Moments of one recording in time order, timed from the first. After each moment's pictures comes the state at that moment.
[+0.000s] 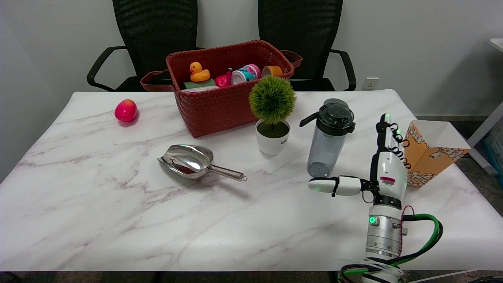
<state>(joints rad) -0.20 -1.22 -2.24 1.33 1.28 1.60 -0.12</state>
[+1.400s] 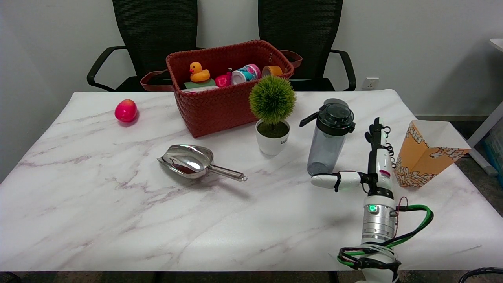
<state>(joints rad) -0.15 -1.21 -2.19 1.31 1.39 1.44 0.18</state>
